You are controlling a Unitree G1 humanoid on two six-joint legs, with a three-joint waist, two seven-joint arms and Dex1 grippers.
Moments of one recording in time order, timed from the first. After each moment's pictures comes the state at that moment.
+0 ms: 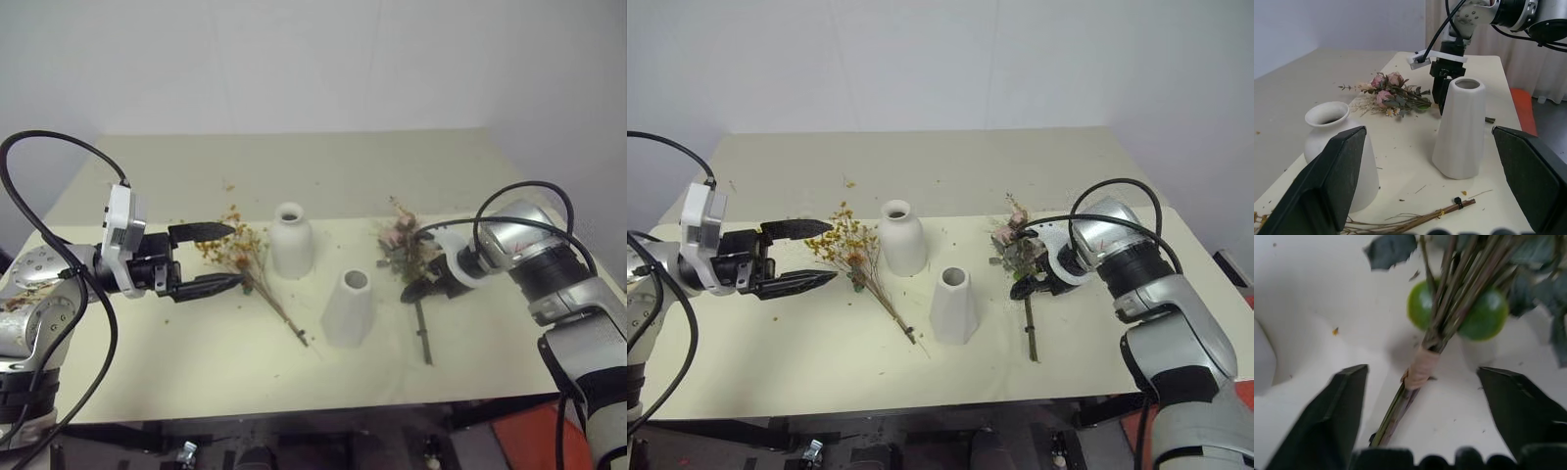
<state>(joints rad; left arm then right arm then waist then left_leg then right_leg) -0.41 0.89 0.25 -0.16 -0.75 0.48 -1.23 -1.16 -0.71 0.55 0.54 0.28 1.42 0.94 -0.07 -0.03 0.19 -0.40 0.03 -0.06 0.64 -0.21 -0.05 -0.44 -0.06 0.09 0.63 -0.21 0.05</state>
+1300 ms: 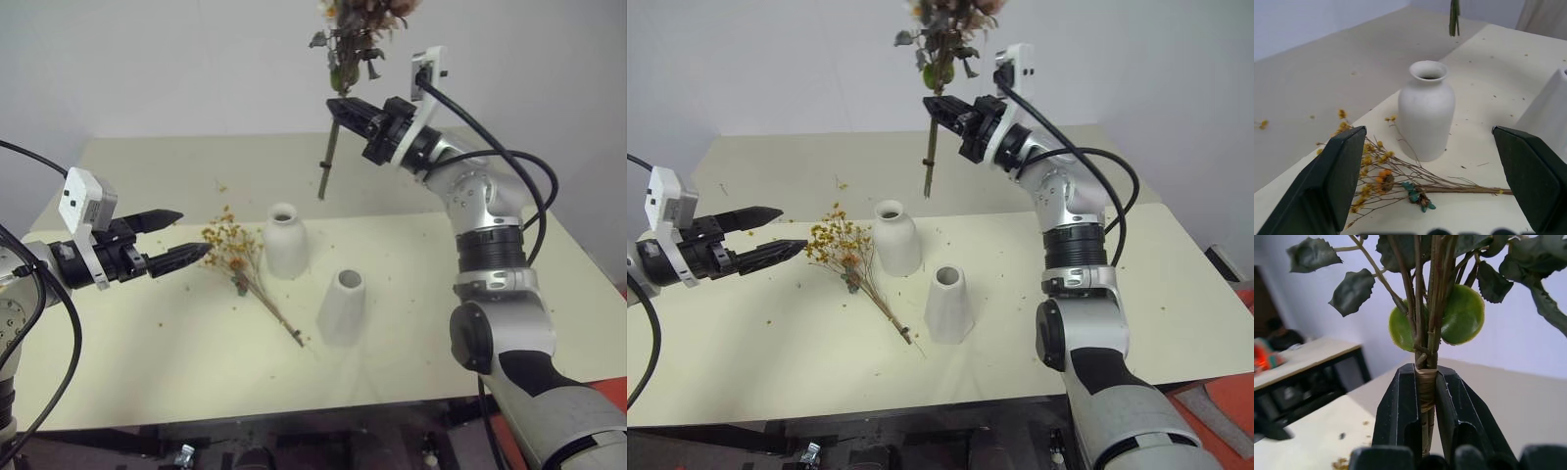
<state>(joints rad) -0.34 0.99 0.42 -0.25 -0.77 0.77 -0.88 -1.26 -0.24 -0.17 0.52 0.46 0.51 0.77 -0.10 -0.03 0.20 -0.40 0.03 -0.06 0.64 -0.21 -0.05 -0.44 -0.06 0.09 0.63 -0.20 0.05</state>
